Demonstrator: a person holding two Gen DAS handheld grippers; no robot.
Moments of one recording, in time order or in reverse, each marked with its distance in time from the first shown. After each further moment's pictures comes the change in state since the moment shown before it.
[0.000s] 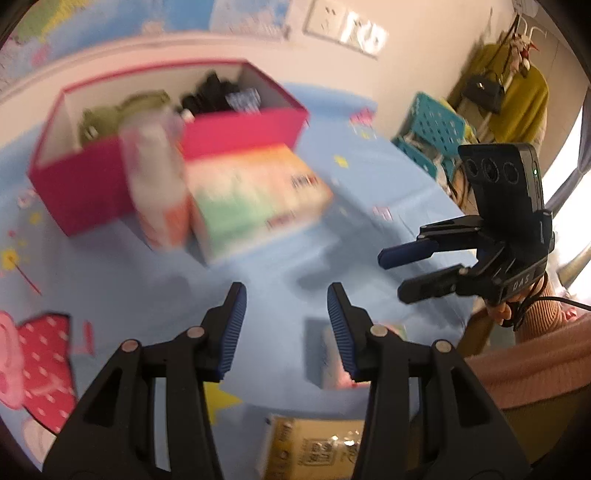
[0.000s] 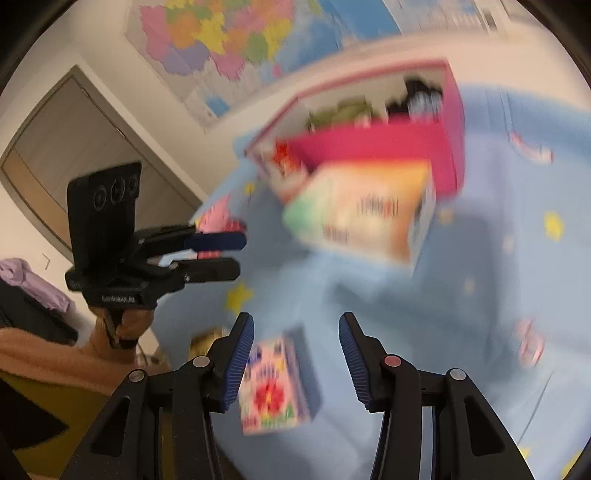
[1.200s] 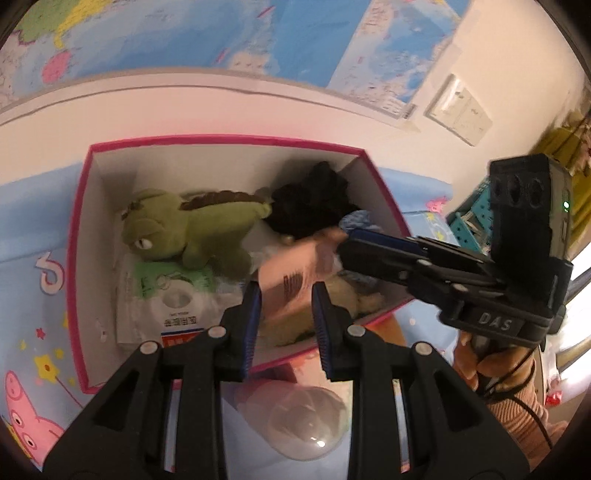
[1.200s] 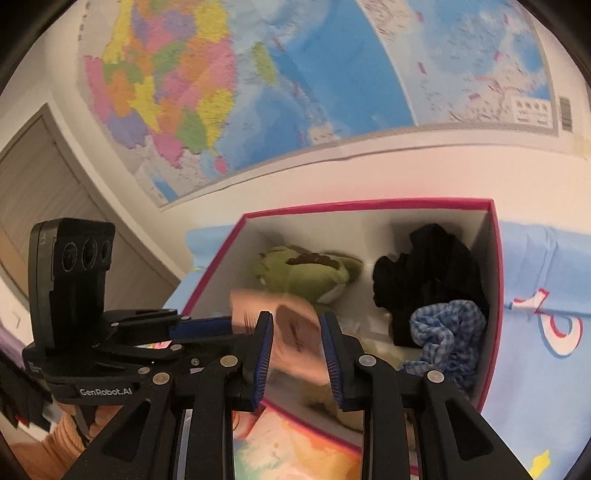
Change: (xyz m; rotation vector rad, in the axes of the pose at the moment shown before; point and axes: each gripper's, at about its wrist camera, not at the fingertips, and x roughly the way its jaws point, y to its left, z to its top) left arm 0.023 0.108 0.150 -0.240 -0.045 0.114; right arm 0.049 -0.035 0.206 0.040 -0.237 -0.119
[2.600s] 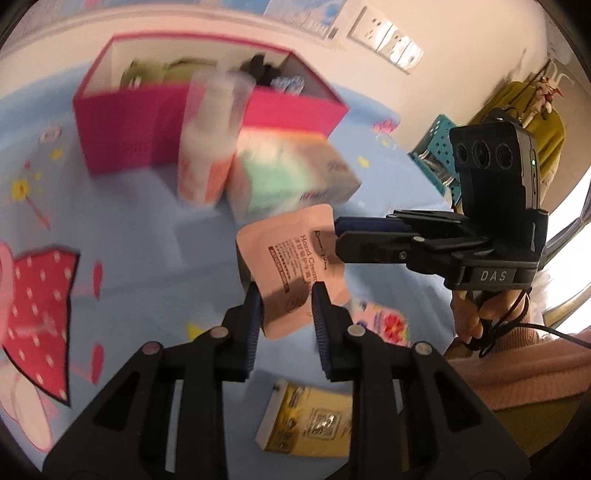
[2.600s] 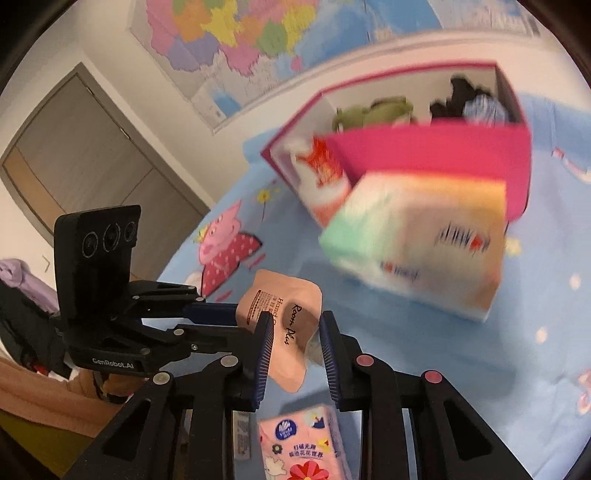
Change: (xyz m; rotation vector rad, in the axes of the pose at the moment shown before) left arm -0.048 -0.038 -0.180 0.078 0.034 -0.115; right arm -0.052 0.058 -0.153 -0.083 0.127 0.129
